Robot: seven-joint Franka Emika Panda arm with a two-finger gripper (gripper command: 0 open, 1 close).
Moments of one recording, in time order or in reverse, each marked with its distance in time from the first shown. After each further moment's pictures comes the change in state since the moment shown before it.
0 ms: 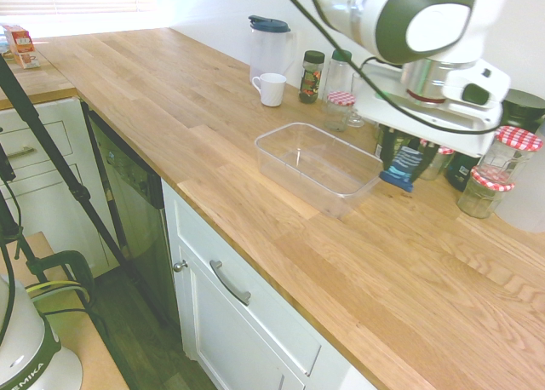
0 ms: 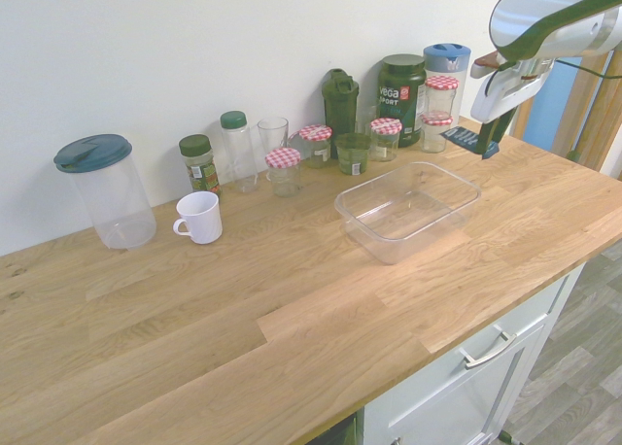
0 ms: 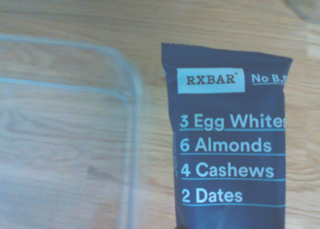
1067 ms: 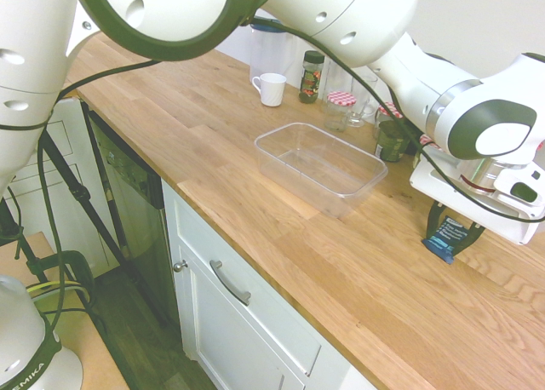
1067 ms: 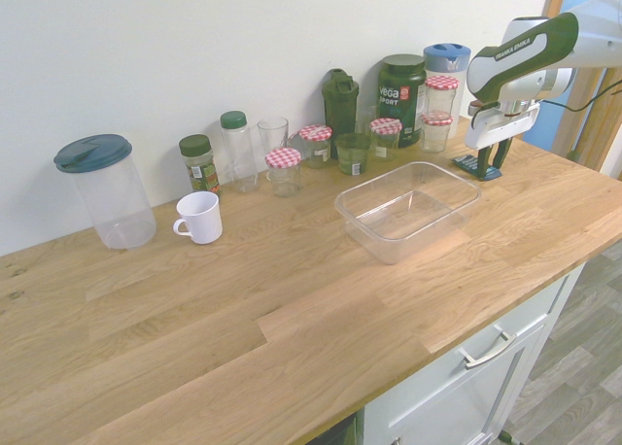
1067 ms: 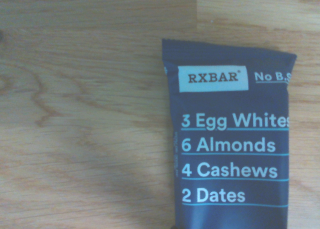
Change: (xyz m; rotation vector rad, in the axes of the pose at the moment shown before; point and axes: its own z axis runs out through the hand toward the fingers) arm 0.137 0.078 0.126 -0.090 -0.092 0.212
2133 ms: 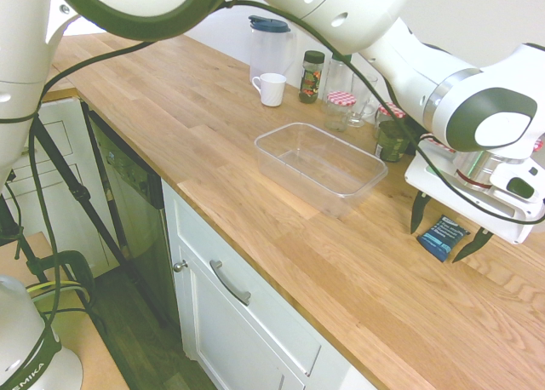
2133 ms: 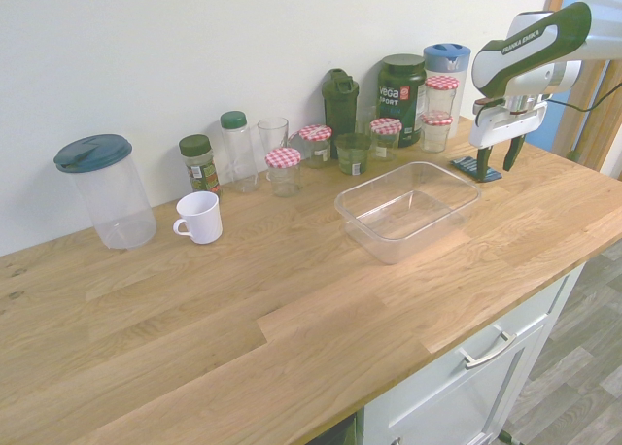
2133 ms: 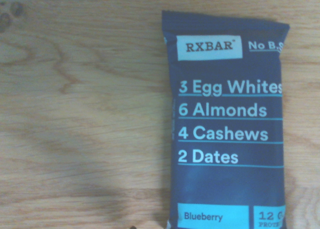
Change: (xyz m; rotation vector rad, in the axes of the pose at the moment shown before) arm -0.015 0.005 -0.010 -0.009 -0.031 0.020
